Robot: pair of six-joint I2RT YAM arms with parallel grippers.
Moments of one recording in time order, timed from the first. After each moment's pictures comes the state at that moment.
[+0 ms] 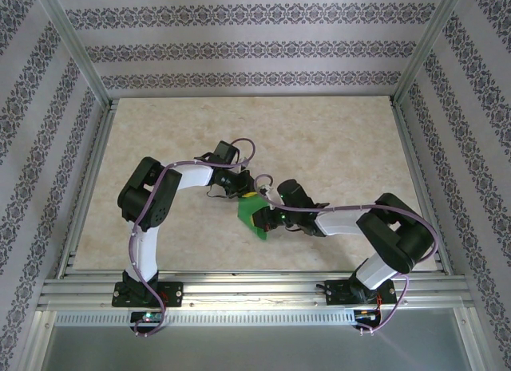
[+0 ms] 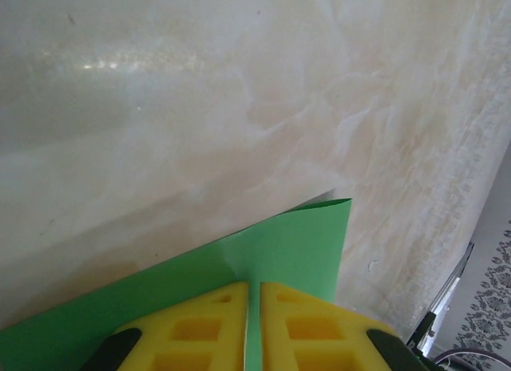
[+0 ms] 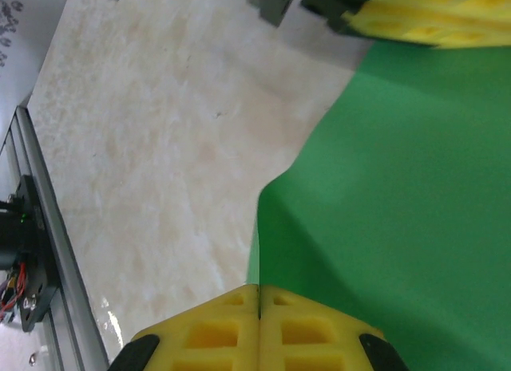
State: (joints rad) left arm -0.46 2.03 1.18 -0.21 0.65 -0.72; right arm 0.71 1.58 0.54 0.32 -0.52 0.53
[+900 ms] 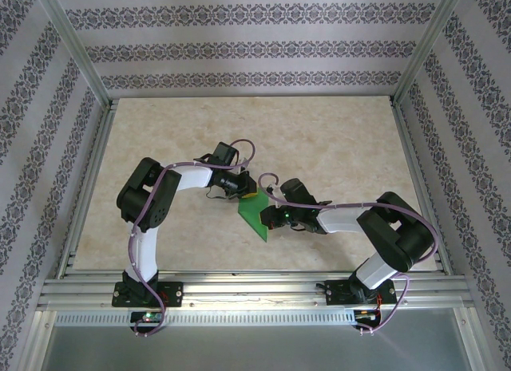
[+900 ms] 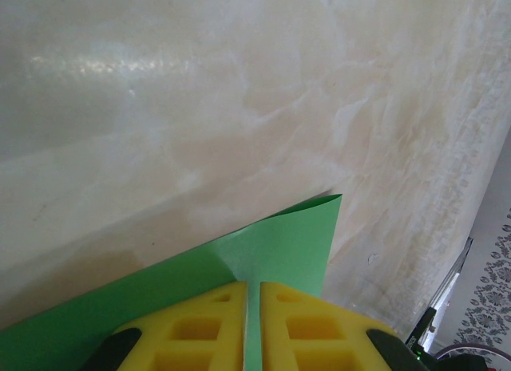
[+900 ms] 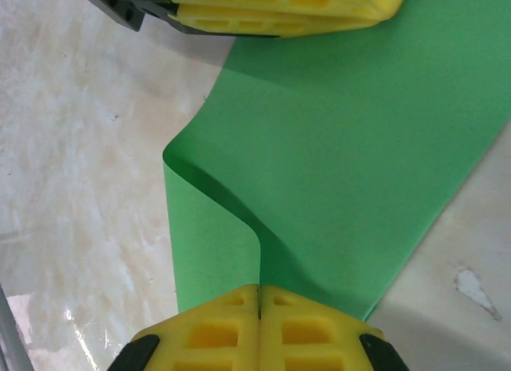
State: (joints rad) left arm -0.46 2.02 1.16 -0.19 0.66 -0.72; right arm 0.68 1.58 0.55 0.21 -0.42 0.52
